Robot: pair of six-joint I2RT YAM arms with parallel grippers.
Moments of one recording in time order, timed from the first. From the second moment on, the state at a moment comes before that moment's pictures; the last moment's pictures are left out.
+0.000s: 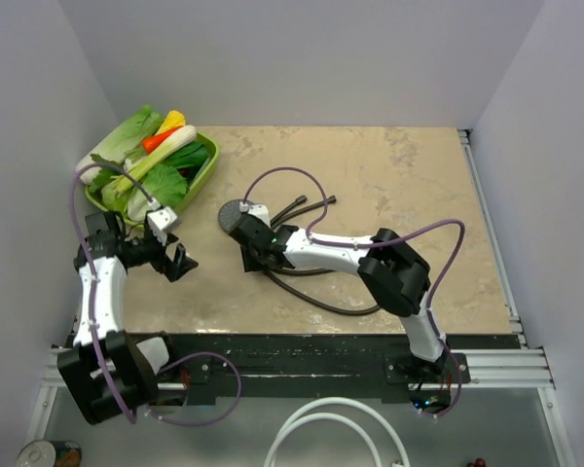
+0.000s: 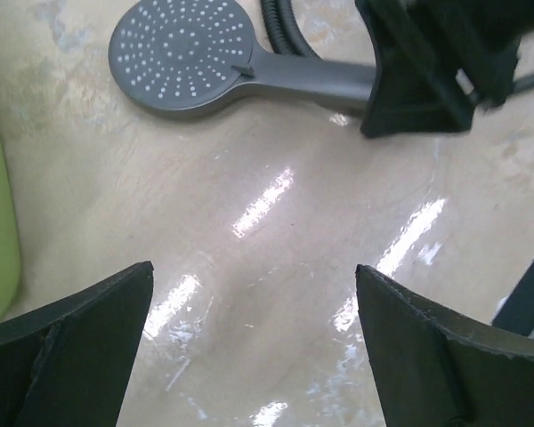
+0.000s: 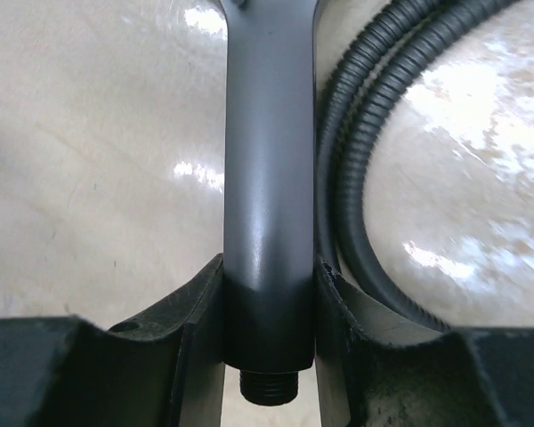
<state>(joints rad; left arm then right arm) 0.41 1.13 0.79 -0.79 0.96 0.91 1.04 2.10 1.55 -0.43 0.30 0.71</state>
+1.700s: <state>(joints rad) 0.17 0.94 0.06 0.13 1.06 1.73 1.21 1.79 1.18 -0.23 0.08 0.67</state>
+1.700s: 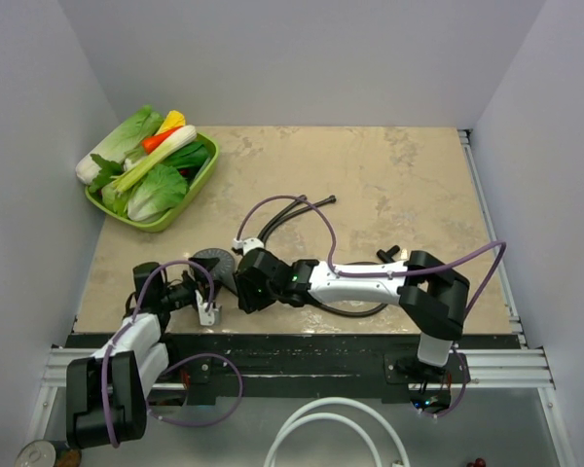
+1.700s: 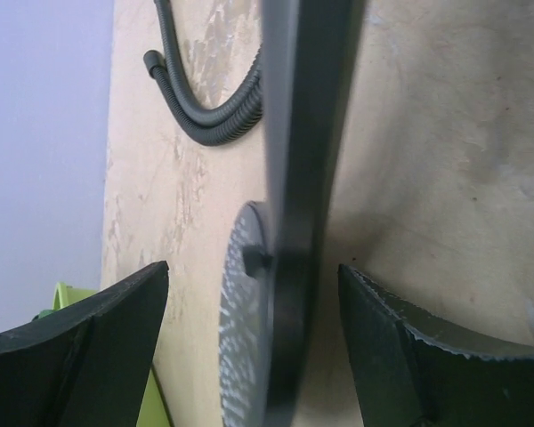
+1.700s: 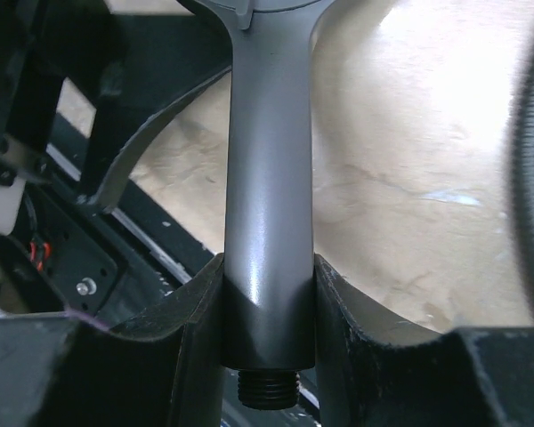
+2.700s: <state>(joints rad) 0.18 1.04 0.04 0.59 0.88 1.60 0.73 1.77 1.51 -0.40 0.14 0.60</state>
